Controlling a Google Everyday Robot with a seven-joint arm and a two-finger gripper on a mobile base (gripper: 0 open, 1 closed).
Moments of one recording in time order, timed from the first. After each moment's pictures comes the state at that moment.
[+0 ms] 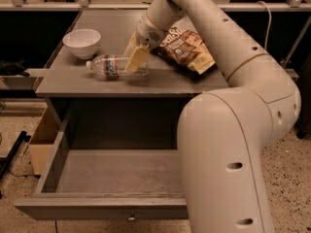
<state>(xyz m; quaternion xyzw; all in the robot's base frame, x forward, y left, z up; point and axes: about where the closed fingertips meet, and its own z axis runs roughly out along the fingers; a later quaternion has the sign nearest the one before) 0.703 0.072 0.854 -0.72 0.62 0.22 0.22</state>
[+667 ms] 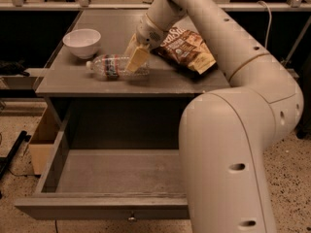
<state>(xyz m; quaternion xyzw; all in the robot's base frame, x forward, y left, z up) 0.702 0.070 0.854 -0.72 0.62 0.22 0.22</state>
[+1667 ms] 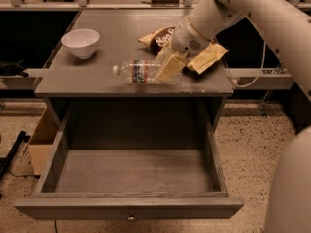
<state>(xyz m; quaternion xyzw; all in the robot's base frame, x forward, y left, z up) 0.626 -0.019 0.879 -0.68 0.66 0.21 0.25</state>
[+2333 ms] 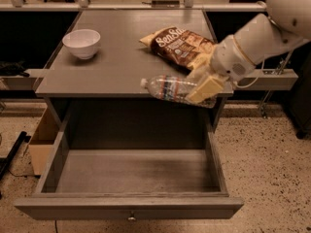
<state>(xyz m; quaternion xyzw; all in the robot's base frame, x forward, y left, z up) 0.550 -0.095 0.874 -0.64 0.69 0.21 0.27</state>
